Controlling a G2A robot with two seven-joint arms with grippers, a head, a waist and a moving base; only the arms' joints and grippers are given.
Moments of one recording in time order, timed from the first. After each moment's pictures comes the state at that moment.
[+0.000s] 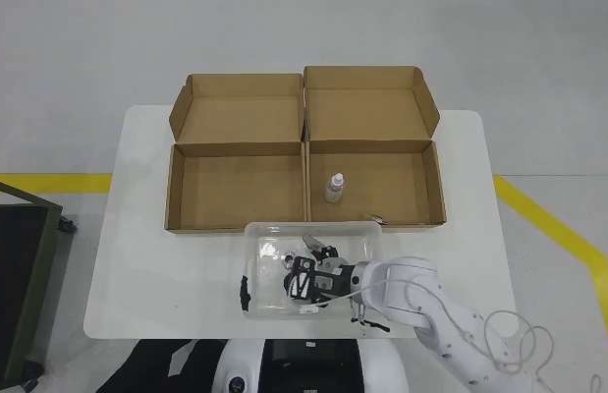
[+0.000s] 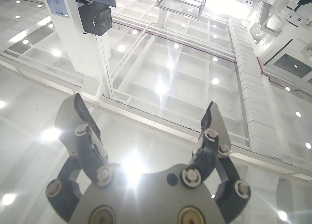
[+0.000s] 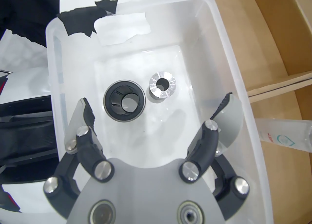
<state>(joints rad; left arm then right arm) -0.17 -0.33 -0.48 -1.21 3.07 0.34 0.06 -1.17 -1.12 0.87 -1.91 -1.26 -0.63 0.67</state>
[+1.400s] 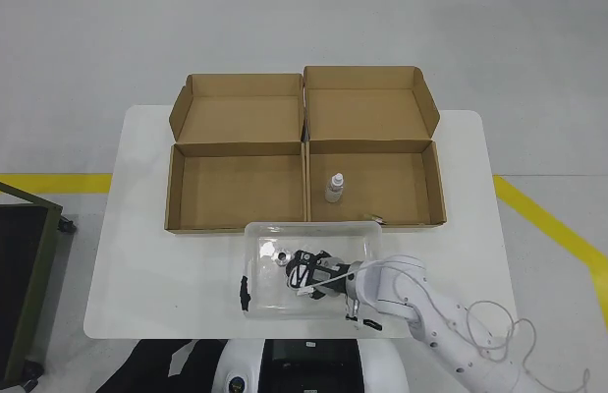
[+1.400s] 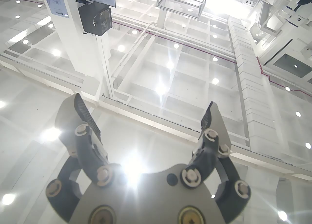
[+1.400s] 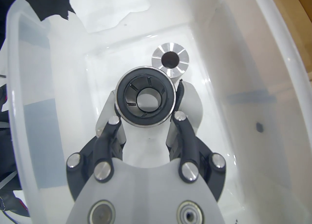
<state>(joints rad) -0.17 -0.33 -0.48 -1.21 3.07 0.34 0.06 -1.15 -1.14 0.85 -1.77 -1.24 -0.57 0.60</state>
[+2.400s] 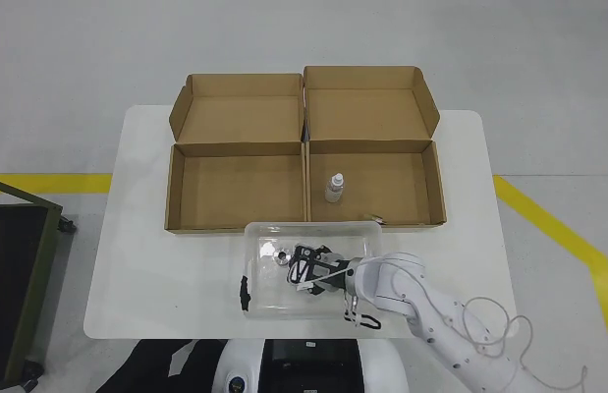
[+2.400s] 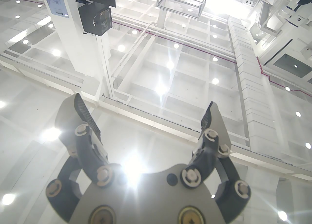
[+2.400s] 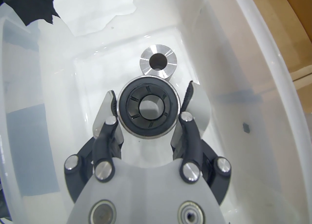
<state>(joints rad) -0.17 -0.33 -0.48 -1.21 3.07 0.34 0.06 -1.13 -1.16 0.82 -1.73 -1.26 -0.57 0.56</state>
